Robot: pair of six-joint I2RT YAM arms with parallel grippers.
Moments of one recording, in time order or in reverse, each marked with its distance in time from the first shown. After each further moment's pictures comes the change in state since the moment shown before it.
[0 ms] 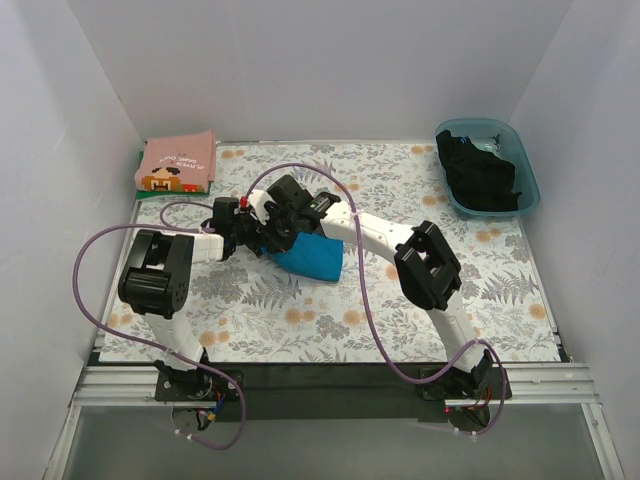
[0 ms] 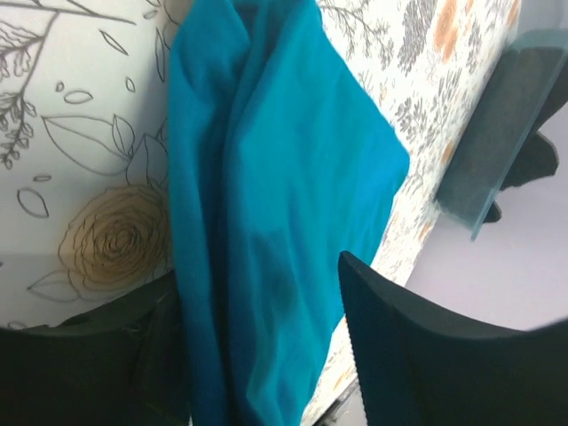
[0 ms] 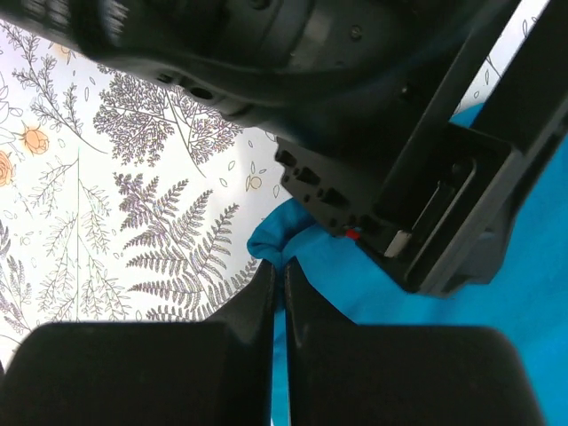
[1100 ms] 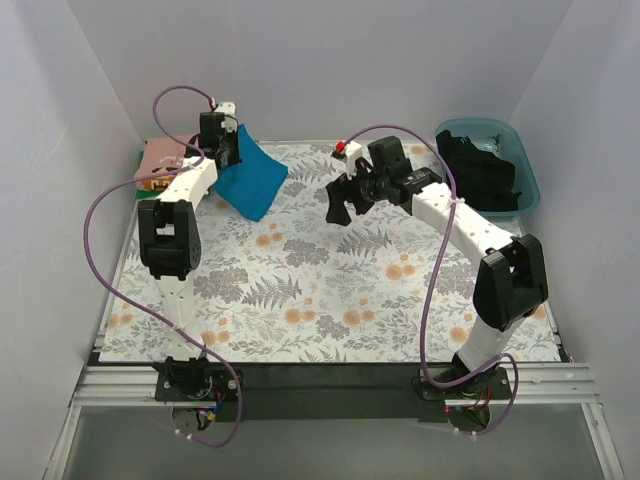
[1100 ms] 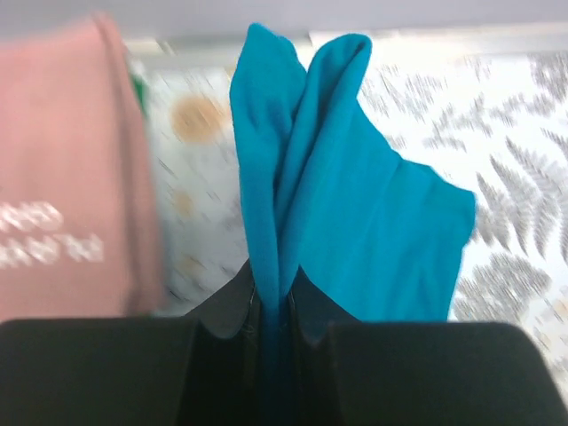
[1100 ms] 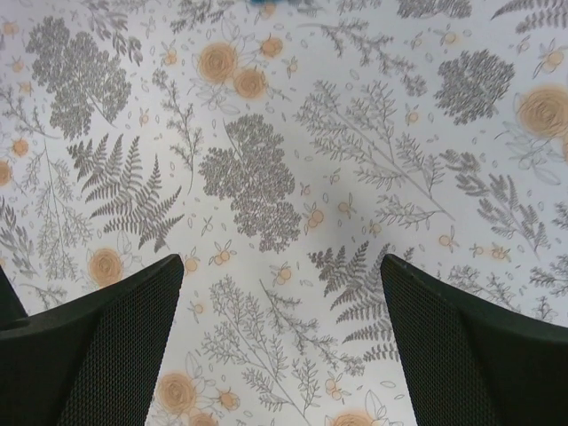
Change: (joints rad) left arm 0.084 0.360 0.961 -0.465 -0.446 1.033; right arm -0.381 -0.441 -0.344 0.037 -0.117 0.064
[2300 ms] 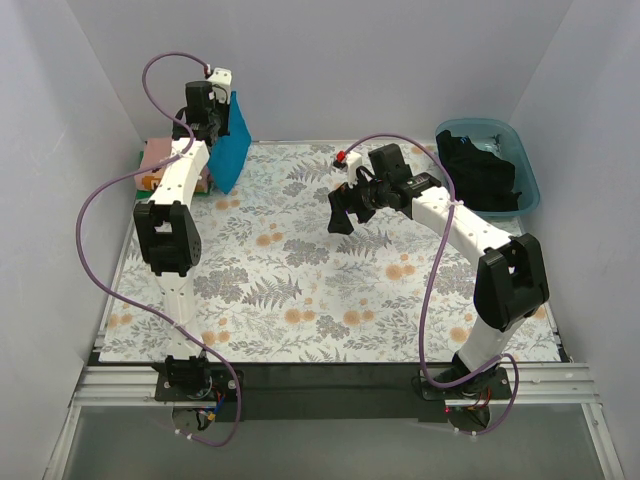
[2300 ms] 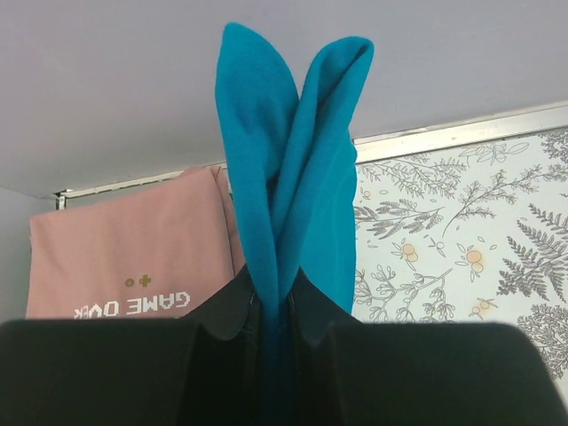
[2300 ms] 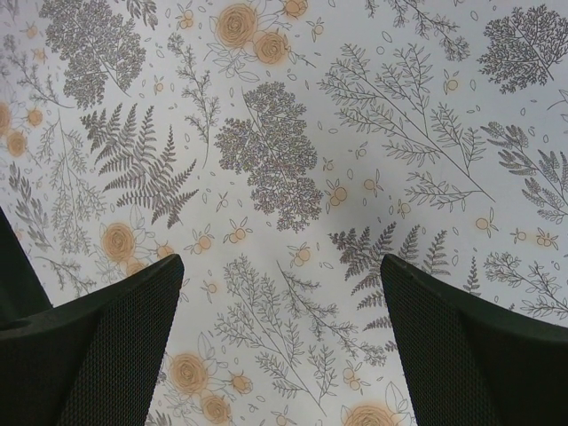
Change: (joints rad) left arm 0.035 0.074 0.390 -0.142 -0.014 0.238; right arm -0.012 -0.012 -0.082 -0.009 -0.060 -0.010
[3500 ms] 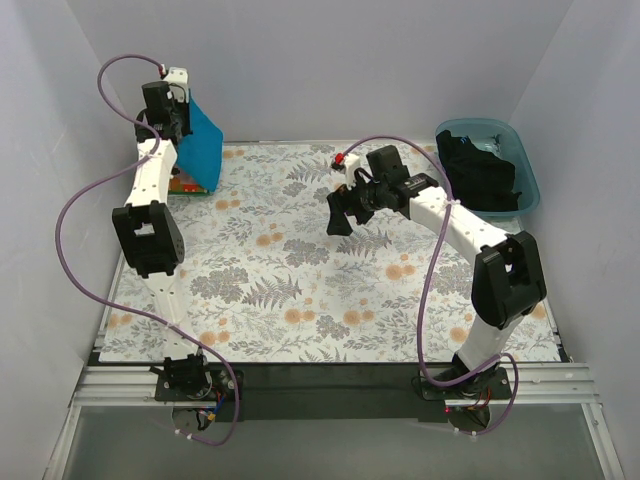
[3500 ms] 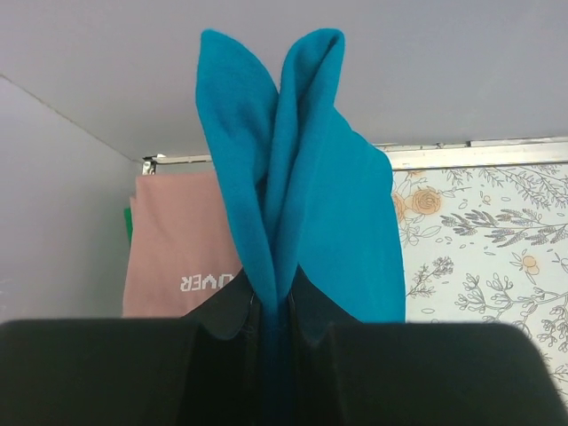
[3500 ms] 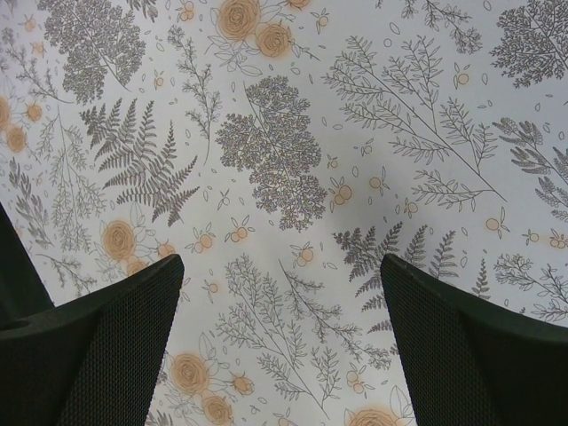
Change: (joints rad) left arm 0.171 -0.001 0.013 -0.003 0.034 0.010; right arm 0.008 0.015 0.000 0.001 -0.009 0.001
